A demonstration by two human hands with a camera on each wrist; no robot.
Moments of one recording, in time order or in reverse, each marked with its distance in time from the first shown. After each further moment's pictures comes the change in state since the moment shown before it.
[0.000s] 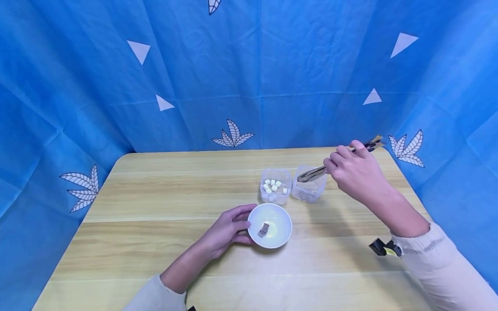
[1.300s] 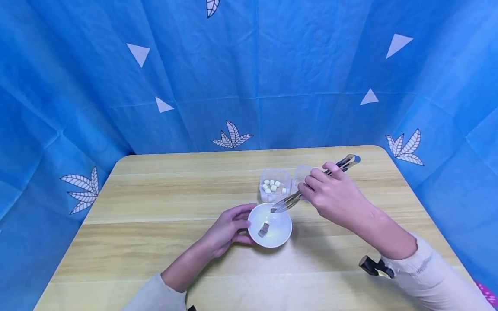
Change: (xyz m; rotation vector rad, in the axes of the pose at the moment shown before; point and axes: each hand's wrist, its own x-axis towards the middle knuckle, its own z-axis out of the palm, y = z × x) left_hand 0.003 -0.001 0.002 -0.017 0.013 -0.014; right_hand 0.012 -0.060 -0.030 0.138 0.010 -0.092
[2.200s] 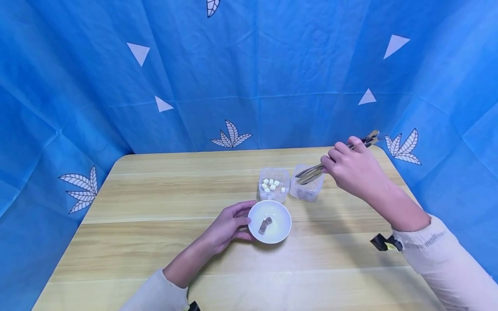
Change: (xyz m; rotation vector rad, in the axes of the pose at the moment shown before) left_hand 0.006 0.000 0.000 0.028 0.010 0.023; right_hand -0.014 0.062 0.009 -0.092 -0.073 0.096
